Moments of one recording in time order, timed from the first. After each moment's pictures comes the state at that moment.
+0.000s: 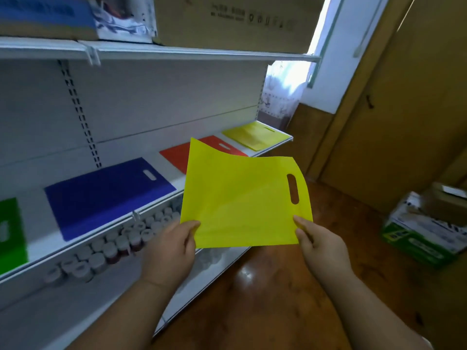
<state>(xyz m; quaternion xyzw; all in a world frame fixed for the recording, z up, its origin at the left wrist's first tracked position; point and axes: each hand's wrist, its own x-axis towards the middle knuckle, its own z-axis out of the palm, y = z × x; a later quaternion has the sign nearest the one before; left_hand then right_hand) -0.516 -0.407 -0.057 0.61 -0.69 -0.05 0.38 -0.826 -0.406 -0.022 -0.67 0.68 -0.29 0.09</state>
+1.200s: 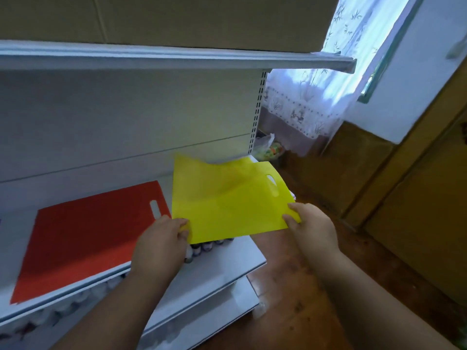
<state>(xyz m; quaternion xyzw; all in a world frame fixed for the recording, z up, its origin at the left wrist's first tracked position) -0.760 -0.874 -0.055 0.79 -0.57 -0.03 0.23 -1.044 -0.987 -0.041 -0.75 0.60 -0.25 0.09</state>
